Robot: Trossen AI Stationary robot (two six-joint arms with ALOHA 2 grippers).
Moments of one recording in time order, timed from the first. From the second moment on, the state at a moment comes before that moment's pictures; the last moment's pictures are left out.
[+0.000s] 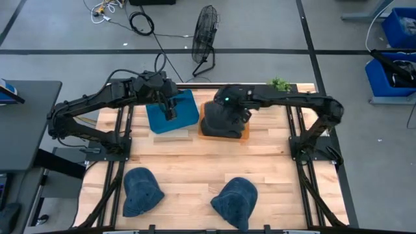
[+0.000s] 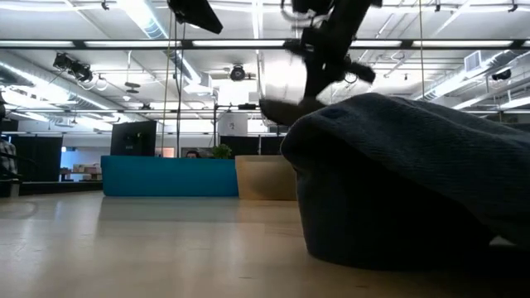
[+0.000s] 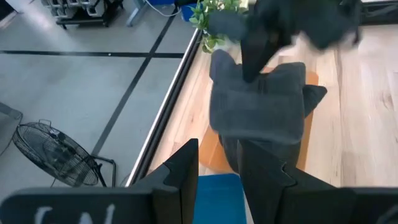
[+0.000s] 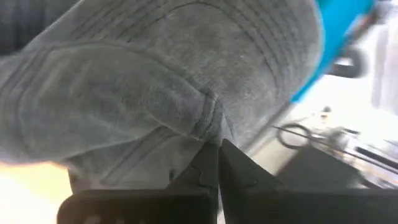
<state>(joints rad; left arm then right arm) 0.28 1.23 1.35 -0.68 -0.18 0.19 -0.25 1.68 1.48 -0.86 0.20 -1.32</state>
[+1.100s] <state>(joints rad) 0.28 1.23 1.35 -0.75 -0.18 0.12 -0.16 1.75 1.48 -0.78 0.39 -1.04</state>
